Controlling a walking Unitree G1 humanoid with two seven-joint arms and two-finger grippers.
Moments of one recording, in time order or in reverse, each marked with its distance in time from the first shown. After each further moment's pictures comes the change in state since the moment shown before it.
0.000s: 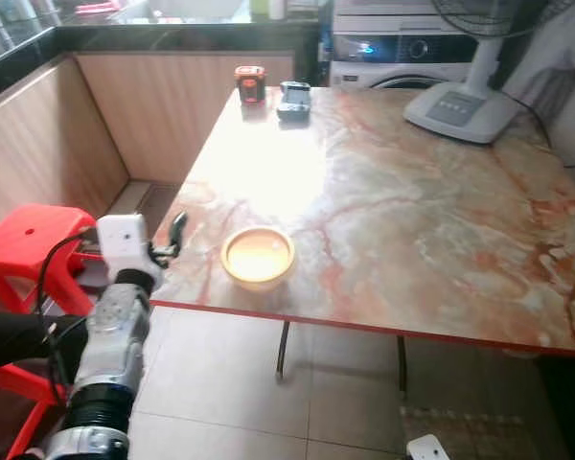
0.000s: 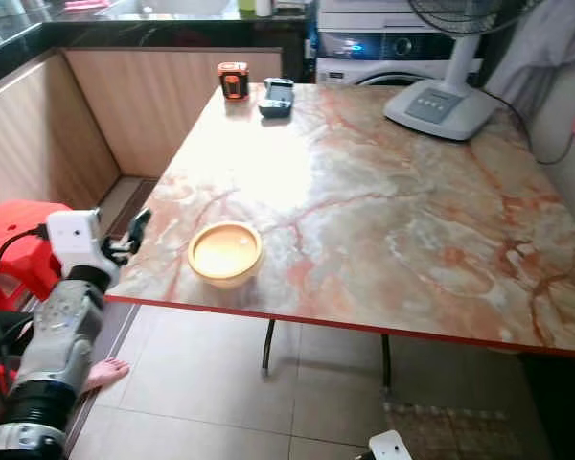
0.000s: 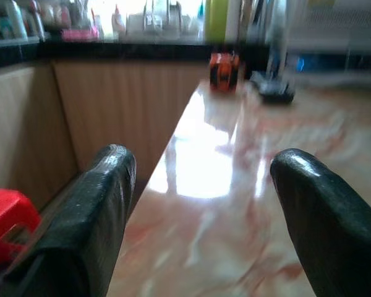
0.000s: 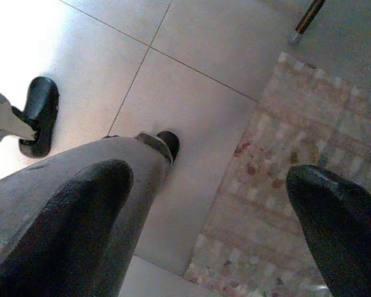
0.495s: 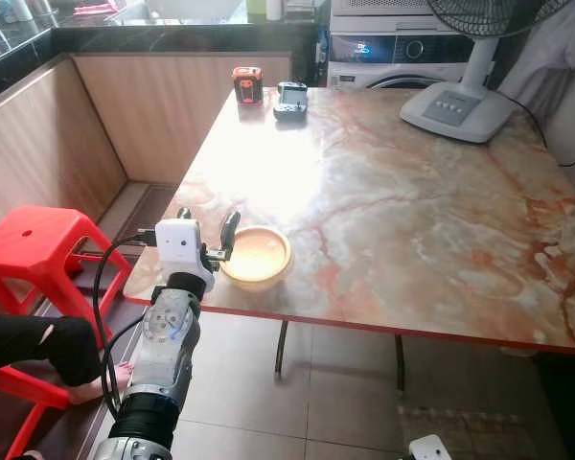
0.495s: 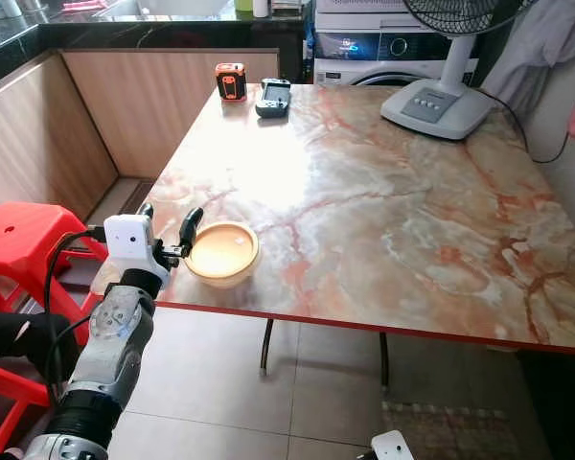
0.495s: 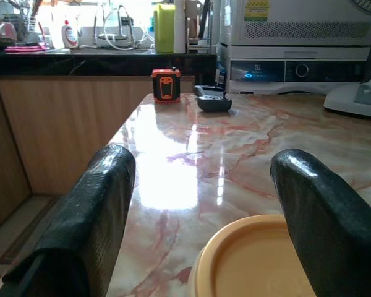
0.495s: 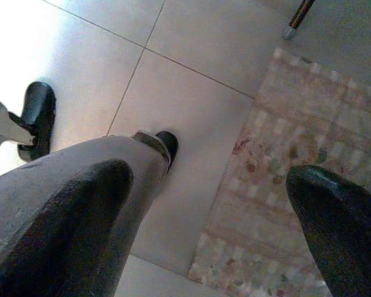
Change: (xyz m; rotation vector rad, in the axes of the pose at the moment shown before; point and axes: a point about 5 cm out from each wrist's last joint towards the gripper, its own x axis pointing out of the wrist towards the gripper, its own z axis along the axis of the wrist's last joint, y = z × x) left arm -0.006 -0.052 -0.005 -0.015 -0.035 -0.101; right arm 0.000 -0.001 -0.001 0.025 -0.005 -0.008
